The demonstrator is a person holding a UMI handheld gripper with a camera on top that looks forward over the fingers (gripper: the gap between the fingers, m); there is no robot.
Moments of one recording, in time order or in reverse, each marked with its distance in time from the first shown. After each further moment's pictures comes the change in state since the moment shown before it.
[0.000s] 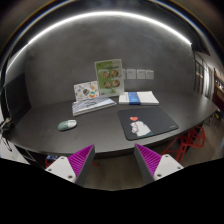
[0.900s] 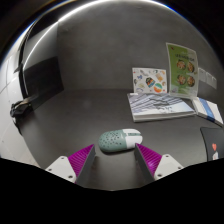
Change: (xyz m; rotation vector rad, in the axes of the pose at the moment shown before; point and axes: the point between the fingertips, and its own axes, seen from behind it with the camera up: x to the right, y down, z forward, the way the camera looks) arm -0.264 -0.002 0.203 -0.091 -0.444 -0.214
